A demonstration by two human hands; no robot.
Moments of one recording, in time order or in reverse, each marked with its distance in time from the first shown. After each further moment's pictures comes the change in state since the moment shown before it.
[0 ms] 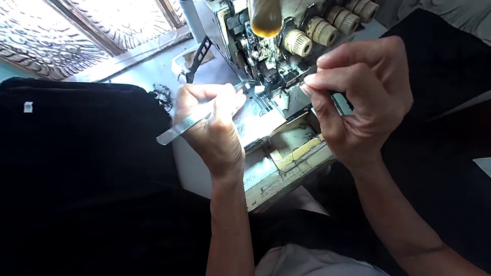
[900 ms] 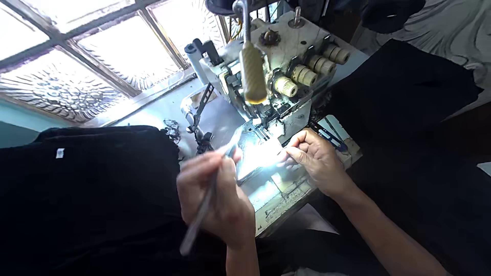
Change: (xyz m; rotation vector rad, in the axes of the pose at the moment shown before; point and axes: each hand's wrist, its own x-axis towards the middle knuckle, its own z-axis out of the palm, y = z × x) left_hand -0.038 0.014 -0.026 0.018 -0.064 0.240; right_hand -0.047 -0.017 0.006 0.754 -0.261 0.966
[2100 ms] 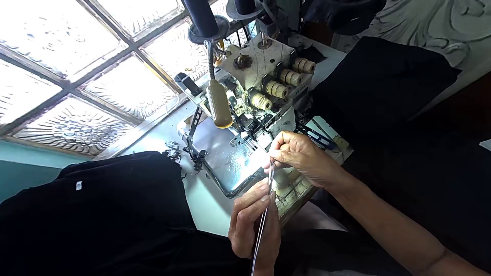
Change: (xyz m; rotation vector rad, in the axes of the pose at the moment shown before) left_hand -0.057 0.002 -0.005 0.164 -0.275 0.178; right_hand 0.014 -0.027 -0.003 0.290 -0.070 0.270
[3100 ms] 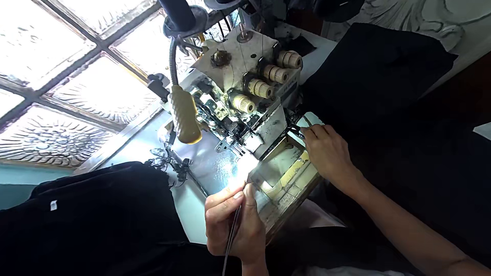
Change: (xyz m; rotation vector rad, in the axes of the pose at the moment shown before) left_hand 0.022 -0.013 0.010 0.007 0.115 -0.032; right_hand -0.007 0.046 -0.071 -1.605 0.474 -0.230
